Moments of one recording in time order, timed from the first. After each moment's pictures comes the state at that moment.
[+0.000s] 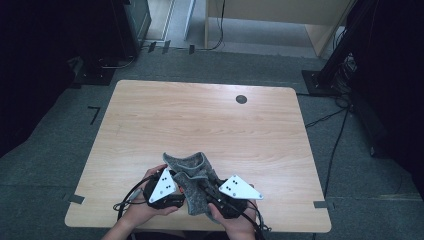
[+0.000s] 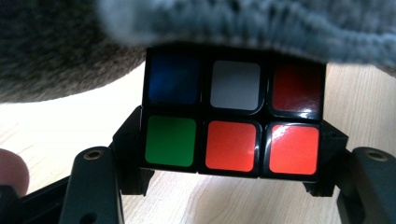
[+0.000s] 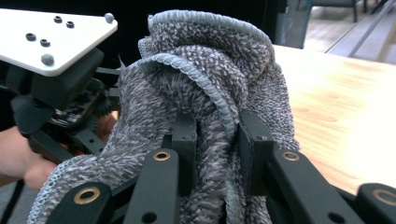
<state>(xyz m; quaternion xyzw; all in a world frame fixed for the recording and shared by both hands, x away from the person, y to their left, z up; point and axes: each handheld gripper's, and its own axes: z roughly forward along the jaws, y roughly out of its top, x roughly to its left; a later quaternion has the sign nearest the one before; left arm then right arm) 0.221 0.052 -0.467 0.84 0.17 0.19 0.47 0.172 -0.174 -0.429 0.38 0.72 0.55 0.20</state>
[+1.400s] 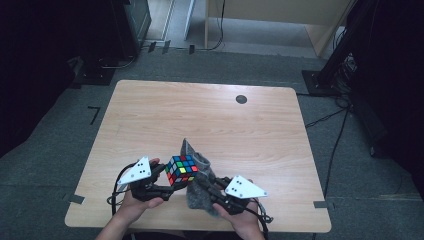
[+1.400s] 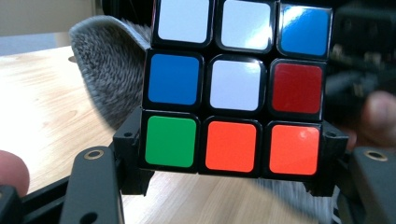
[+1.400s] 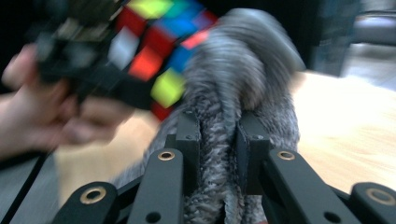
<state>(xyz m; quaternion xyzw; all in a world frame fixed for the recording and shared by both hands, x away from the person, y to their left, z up) 0.238 0.088 -0.446 0.76 0.22 0.05 0.61 0.190 -0.185 -0.463 0.28 0.73 0.60 0.16</state>
